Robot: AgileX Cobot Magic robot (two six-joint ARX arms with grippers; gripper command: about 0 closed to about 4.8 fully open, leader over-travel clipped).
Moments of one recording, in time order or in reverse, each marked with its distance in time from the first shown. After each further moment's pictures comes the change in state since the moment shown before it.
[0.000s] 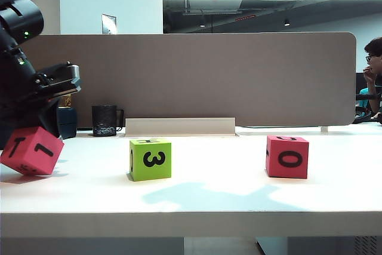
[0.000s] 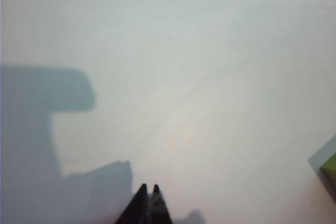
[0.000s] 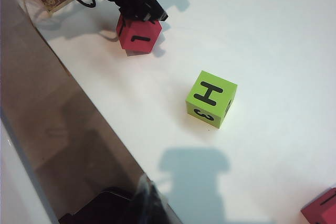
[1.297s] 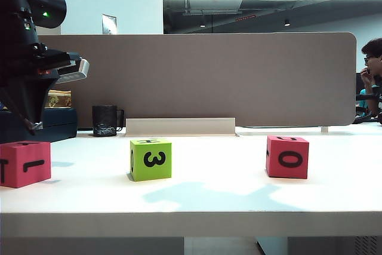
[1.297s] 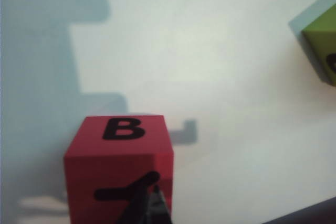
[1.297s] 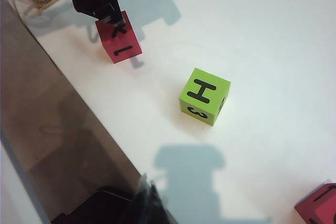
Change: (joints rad) left arm -0.071 0.048 0.300 -0.640 -0.102 0.088; right arm 0.000 0.009 0.000 -0.001 0.024 0.000
